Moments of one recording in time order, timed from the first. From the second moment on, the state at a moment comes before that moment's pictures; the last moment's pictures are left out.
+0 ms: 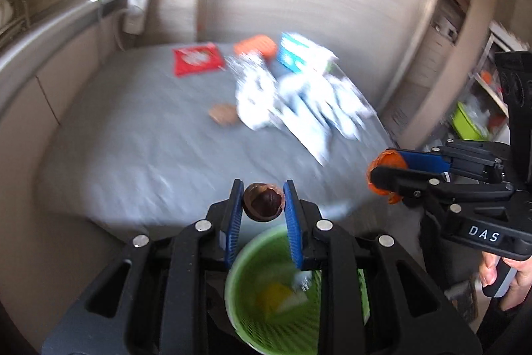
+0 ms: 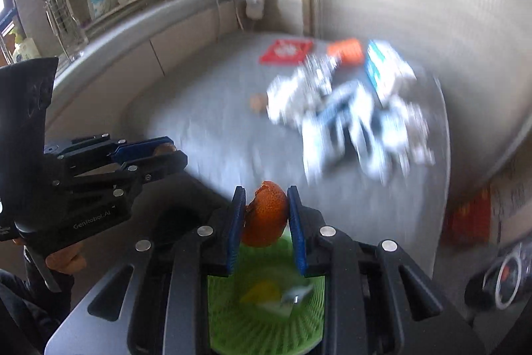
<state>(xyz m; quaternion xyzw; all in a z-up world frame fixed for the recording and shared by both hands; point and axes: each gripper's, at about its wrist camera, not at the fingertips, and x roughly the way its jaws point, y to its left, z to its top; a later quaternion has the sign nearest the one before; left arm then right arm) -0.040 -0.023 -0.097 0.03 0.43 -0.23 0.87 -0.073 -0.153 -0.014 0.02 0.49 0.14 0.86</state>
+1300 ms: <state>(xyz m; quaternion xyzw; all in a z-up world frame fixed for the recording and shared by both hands) -0.041 -0.007 -0.126 0.04 0.45 -0.19 0.87 -0.117 -0.181 -0.050 0.10 0.51 0.14 0.84</state>
